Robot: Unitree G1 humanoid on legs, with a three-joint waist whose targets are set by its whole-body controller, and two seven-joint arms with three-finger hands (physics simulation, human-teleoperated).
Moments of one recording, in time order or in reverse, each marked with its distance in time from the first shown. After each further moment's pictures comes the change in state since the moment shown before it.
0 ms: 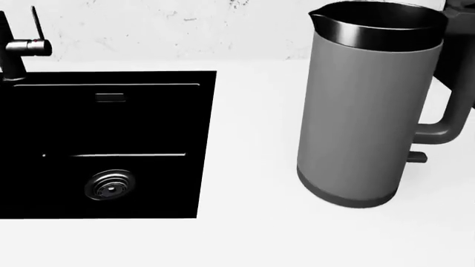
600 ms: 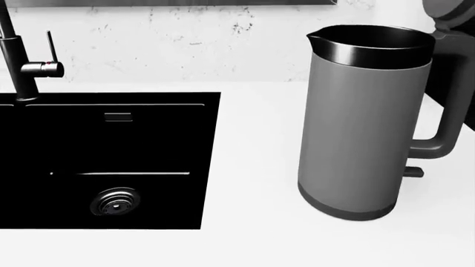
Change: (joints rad) left arm -0.011 -0.009 -0.029 -0.018 0.045 -0.020 -0.014; right arm 0.002 0.011 0.011 -0.007 -0.007 -0.007 0.002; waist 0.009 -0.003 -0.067
